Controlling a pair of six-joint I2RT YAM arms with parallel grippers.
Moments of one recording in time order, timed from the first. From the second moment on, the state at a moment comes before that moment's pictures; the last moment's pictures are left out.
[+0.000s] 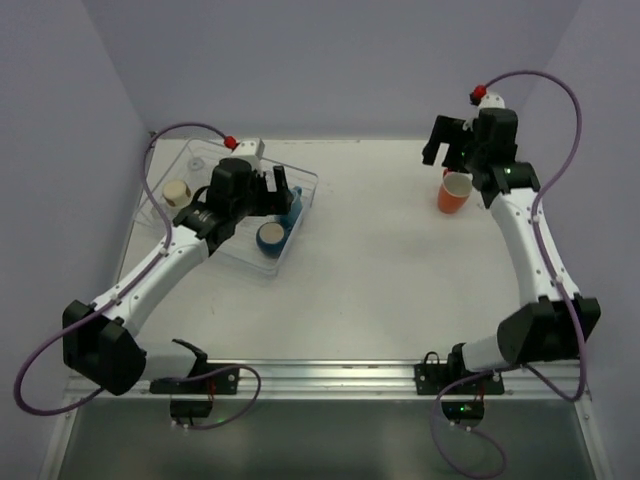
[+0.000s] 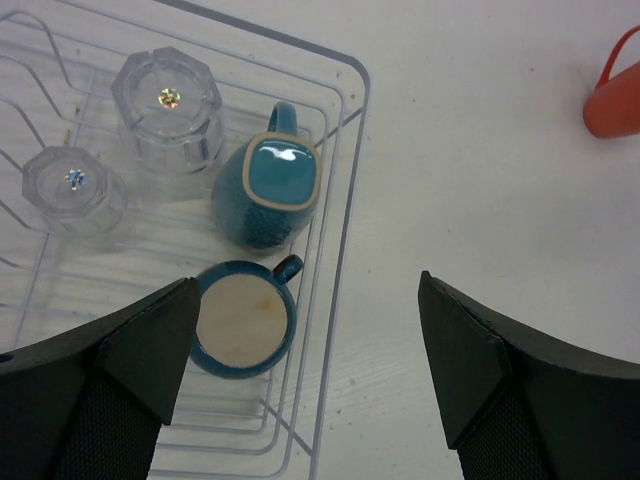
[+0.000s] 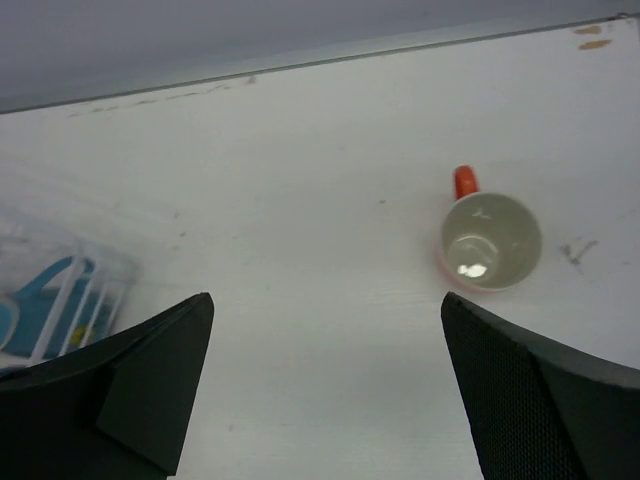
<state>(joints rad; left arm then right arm) -0.46 1.26 1.09 -0.34 -0.06 -0.38 0.02 1.58 1.63 -0.61 -0.01 0.20</state>
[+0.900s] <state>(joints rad) -0.55 1.77 1.36 -0.33 -0.38 -0.33 0.33 0.99 0.77 -0.09 -0.22 0.47</state>
